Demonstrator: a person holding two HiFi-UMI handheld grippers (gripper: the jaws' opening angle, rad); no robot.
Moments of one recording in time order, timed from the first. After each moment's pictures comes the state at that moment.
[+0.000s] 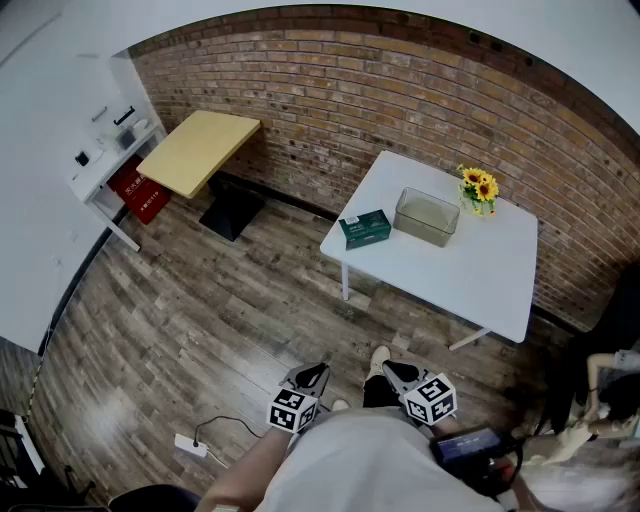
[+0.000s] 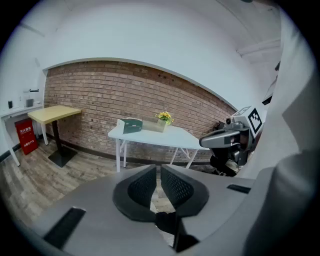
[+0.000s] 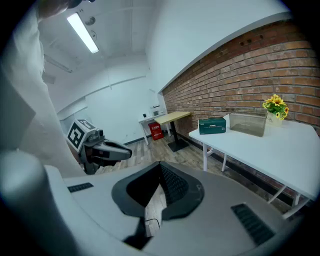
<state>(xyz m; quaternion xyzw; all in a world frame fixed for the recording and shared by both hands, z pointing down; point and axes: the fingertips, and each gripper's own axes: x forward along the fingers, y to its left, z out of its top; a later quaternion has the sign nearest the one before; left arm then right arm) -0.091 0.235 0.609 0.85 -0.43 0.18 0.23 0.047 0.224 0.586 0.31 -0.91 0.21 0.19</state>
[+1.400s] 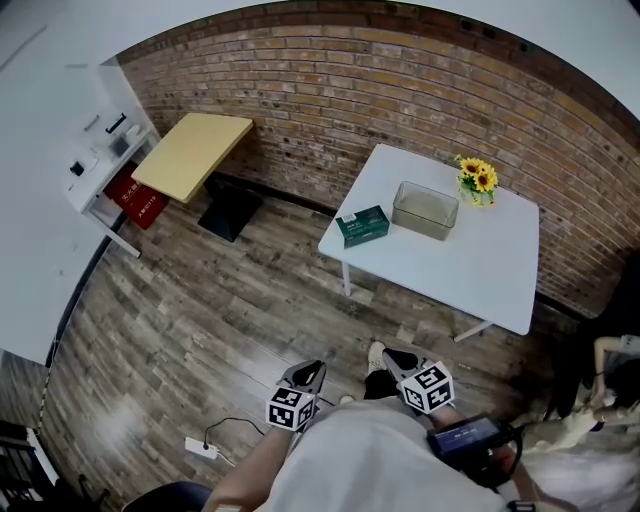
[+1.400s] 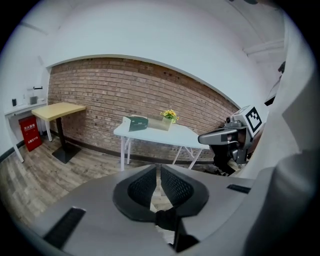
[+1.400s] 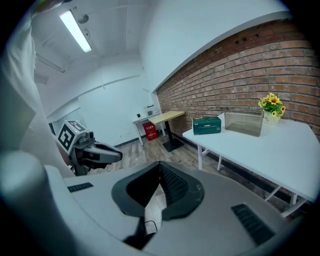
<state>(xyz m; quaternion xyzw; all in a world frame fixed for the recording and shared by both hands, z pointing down) -0.109 0.228 0.611 0.84 -0.45 0.19 0.25 0.041 0.197 0.591 0.34 -0.89 0.22 0.20</state>
